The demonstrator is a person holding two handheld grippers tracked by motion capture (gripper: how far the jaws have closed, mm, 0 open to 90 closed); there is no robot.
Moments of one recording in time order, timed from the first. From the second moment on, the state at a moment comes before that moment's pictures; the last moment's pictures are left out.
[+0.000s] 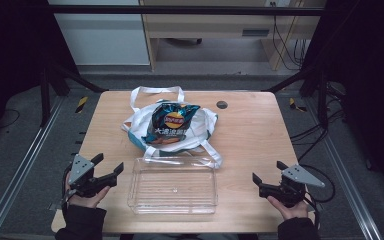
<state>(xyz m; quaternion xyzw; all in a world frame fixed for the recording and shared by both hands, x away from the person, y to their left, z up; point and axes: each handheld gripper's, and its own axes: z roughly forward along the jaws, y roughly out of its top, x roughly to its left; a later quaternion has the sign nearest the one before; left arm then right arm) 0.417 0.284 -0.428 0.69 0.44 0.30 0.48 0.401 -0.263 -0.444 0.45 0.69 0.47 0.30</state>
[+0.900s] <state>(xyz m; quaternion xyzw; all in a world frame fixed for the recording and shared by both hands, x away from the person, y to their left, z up) 0.422 0.278 -0.415 0.68 0.44 0.30 0.50 0.402 -0.261 -0.445 0.45 0.70 0.47 0.30</state>
